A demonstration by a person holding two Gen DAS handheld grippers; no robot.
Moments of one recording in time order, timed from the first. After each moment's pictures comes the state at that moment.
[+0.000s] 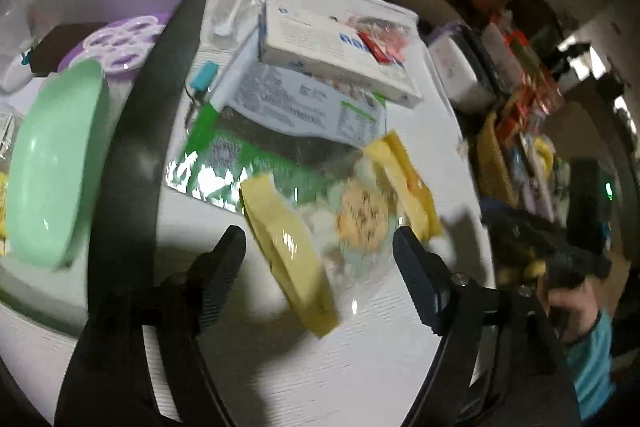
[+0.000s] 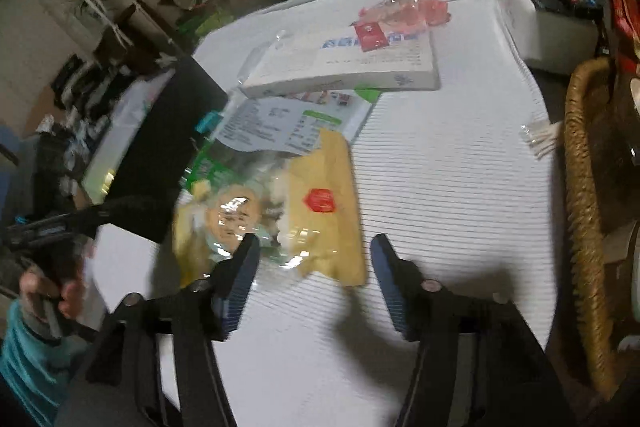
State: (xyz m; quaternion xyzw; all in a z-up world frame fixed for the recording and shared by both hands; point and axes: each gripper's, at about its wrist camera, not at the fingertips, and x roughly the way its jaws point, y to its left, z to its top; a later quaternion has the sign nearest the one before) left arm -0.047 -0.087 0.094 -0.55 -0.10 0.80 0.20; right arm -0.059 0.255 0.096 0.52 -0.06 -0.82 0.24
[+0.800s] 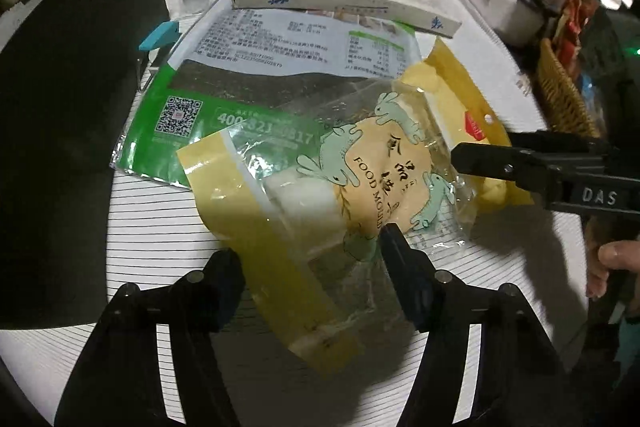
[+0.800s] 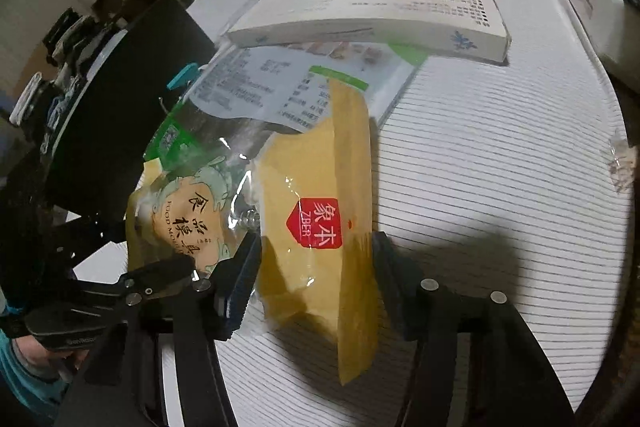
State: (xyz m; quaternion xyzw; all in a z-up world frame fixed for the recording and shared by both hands) left arm -0.046 -0.022 0.036 -0.55 -0.01 0.82 0.17; right arm -0.104 0.210 0.035 0.55 -0.04 -0.79 0.28
